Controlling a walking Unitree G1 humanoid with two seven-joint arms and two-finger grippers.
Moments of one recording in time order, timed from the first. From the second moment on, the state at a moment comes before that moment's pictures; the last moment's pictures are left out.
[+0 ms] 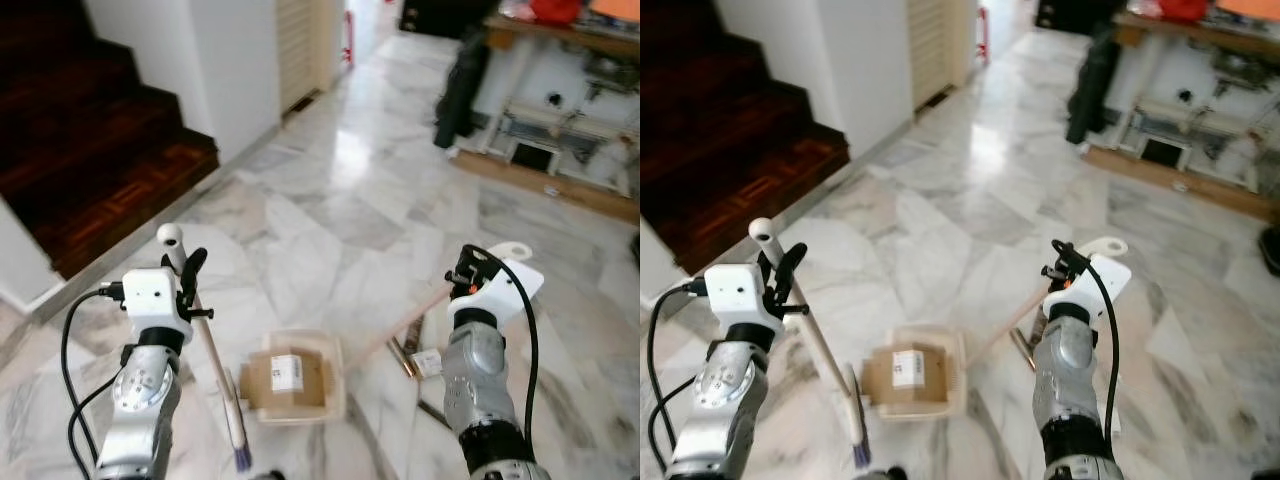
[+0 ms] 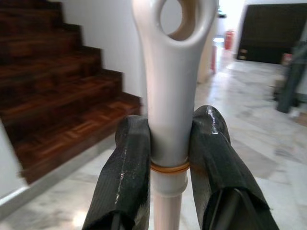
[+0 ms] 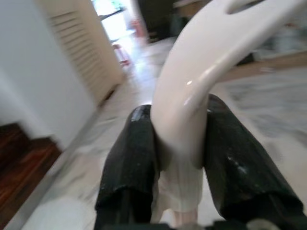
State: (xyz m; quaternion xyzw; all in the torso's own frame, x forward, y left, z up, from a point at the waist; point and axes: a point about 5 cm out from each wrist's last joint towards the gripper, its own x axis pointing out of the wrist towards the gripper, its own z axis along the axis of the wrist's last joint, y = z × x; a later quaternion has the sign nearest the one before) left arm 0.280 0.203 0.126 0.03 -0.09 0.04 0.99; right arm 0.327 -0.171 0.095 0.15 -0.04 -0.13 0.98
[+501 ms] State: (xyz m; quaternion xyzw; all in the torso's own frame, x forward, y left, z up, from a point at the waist) left arm 0.278 0.195 0.125 0.04 -0.10 0.04 0.99; right arm 0.322 -0.176 0.089 0.16 -0.03 -0.15 0.98
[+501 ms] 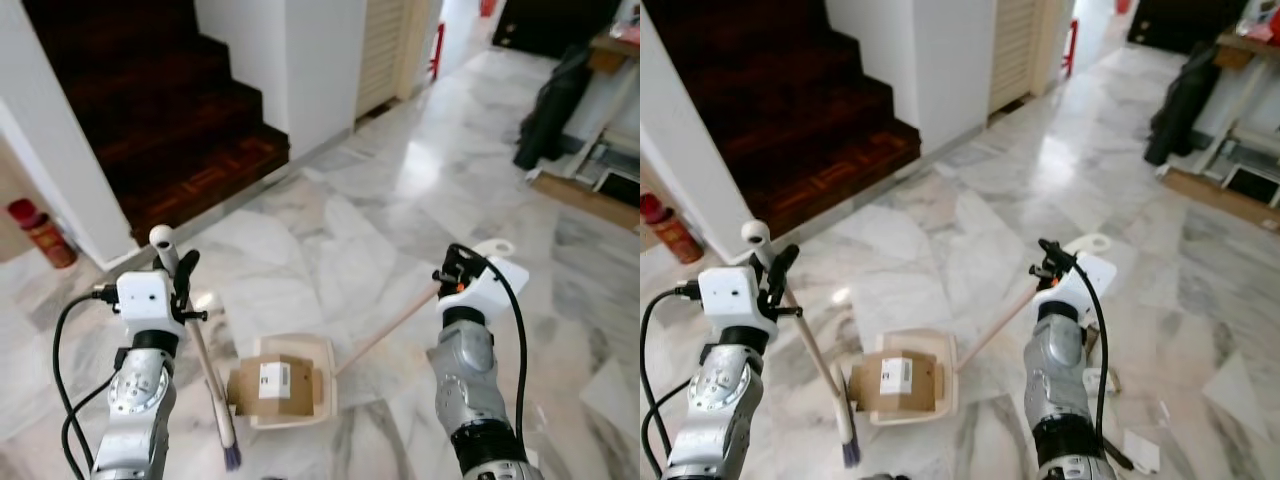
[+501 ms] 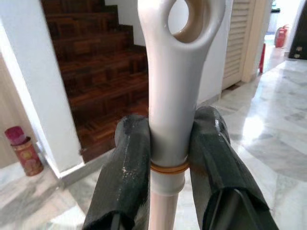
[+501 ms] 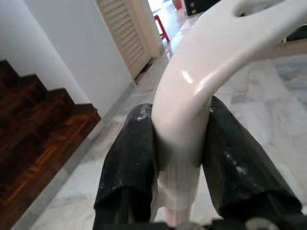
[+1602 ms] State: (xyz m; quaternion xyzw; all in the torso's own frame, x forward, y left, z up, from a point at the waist) left arm 0.279 0.170 0.157 -0.04 -0.12 -0.09 0.99; right arm 0.329 -0.166 0.093 0.17 0.00 -0.11 0.98
